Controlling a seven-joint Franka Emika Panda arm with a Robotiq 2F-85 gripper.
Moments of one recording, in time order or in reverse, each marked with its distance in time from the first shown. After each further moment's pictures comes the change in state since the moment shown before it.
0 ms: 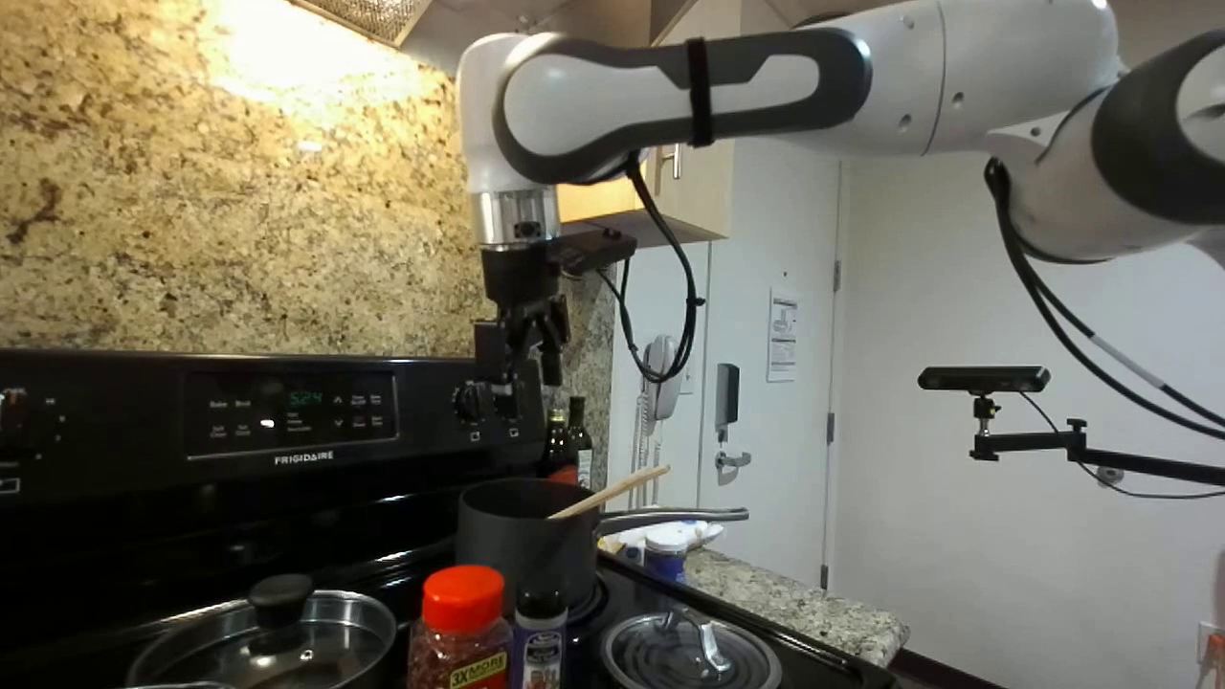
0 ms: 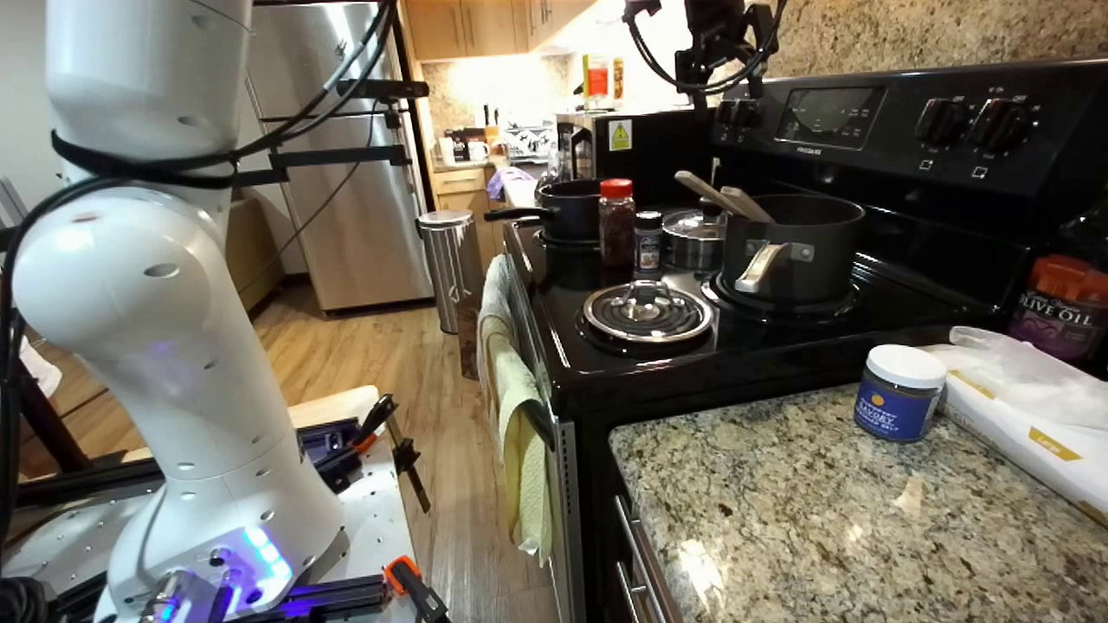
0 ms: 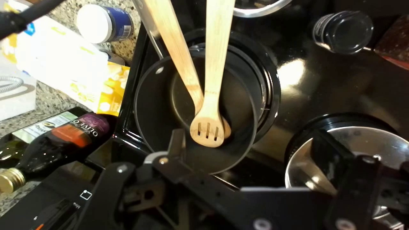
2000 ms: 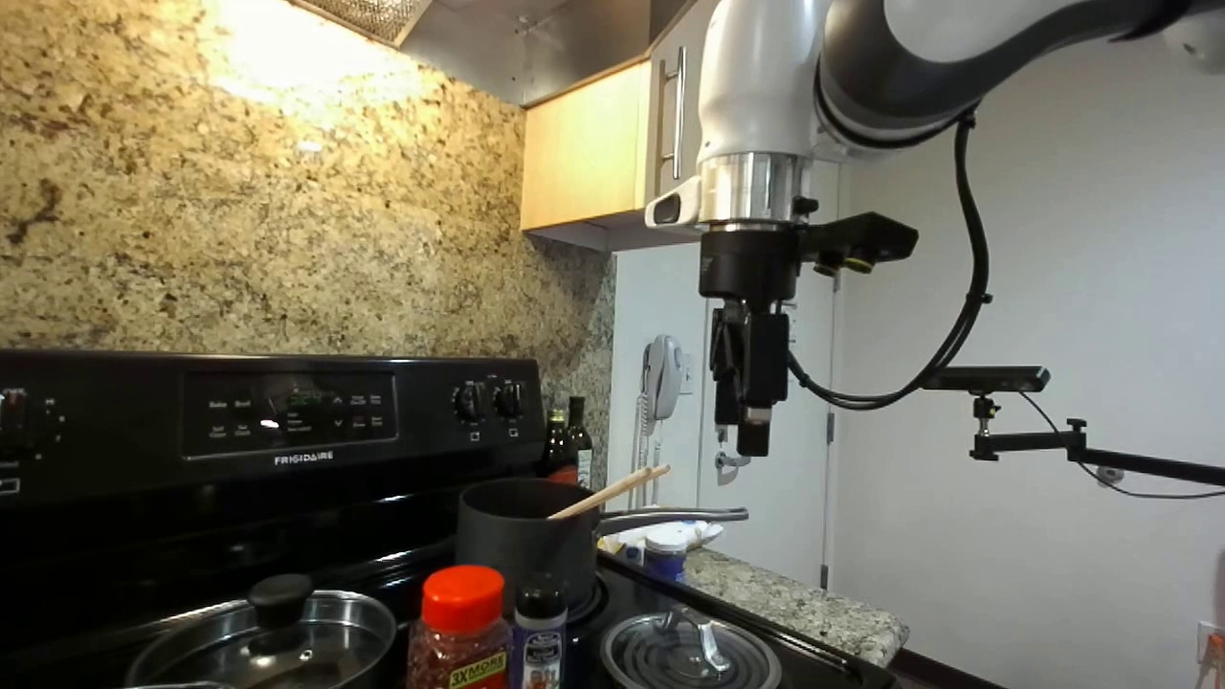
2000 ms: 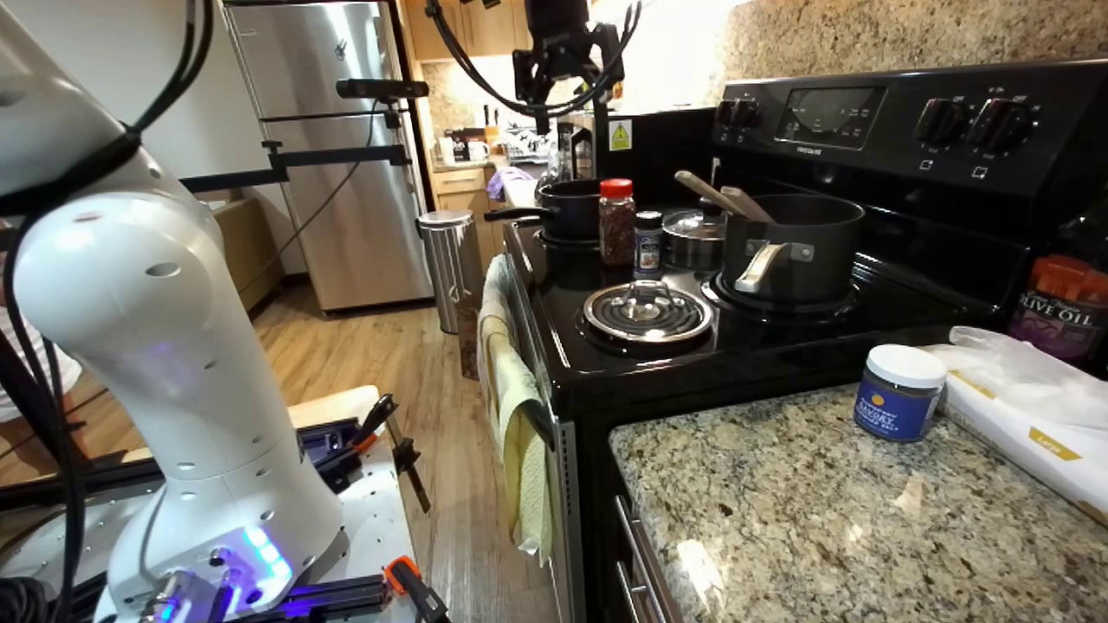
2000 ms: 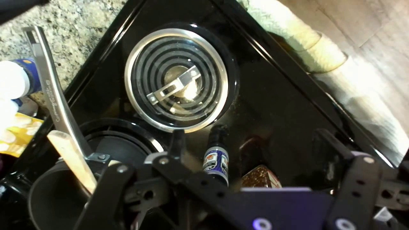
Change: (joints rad) arm 0.009 -0.749 0.019 -0.920 0.228 0.196 -0.327
